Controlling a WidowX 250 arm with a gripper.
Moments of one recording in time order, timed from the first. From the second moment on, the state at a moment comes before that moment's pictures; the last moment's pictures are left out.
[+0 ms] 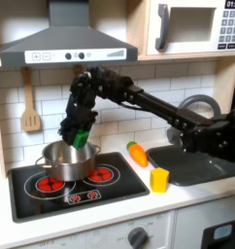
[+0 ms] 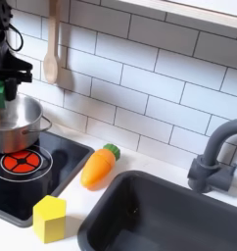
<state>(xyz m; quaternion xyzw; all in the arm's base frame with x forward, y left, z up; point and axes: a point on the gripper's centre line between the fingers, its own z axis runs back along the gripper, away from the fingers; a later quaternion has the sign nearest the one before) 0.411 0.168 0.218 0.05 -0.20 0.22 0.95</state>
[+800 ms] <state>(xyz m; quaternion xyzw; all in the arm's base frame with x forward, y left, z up) 0.426 0.165 0.204 0.05 -0.20 0.20 0.96</state>
